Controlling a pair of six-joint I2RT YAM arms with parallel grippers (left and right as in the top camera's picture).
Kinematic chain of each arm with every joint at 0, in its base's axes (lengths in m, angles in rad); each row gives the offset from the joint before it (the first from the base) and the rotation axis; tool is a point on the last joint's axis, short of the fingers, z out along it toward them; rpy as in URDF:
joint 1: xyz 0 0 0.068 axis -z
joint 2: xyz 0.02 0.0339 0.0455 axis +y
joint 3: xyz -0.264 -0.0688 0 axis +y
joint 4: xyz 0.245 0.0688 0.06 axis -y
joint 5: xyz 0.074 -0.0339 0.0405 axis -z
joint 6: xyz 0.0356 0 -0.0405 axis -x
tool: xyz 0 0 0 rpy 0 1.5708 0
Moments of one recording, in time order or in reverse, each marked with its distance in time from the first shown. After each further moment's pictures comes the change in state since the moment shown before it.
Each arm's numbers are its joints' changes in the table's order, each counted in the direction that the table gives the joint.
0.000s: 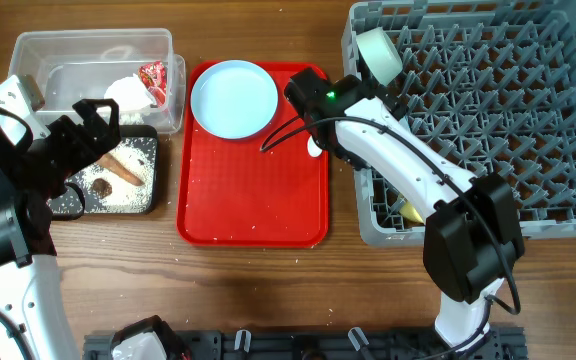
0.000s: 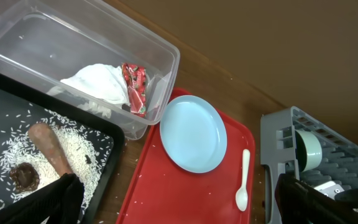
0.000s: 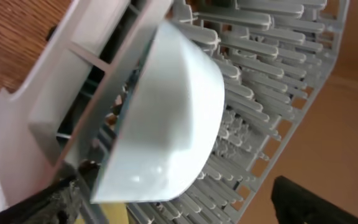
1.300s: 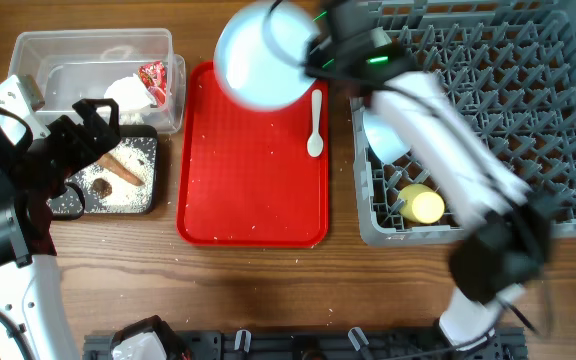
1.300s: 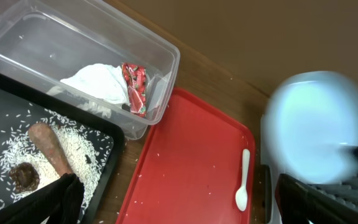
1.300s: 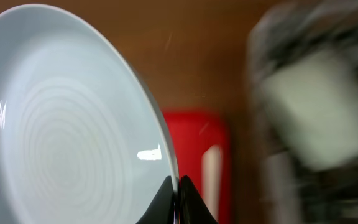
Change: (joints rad) left arm 0.000 0.000 0.000 0.000 0.000 0.000; right arm 0.192 -0.152 -0.167 0.539 -0.655 -0.576
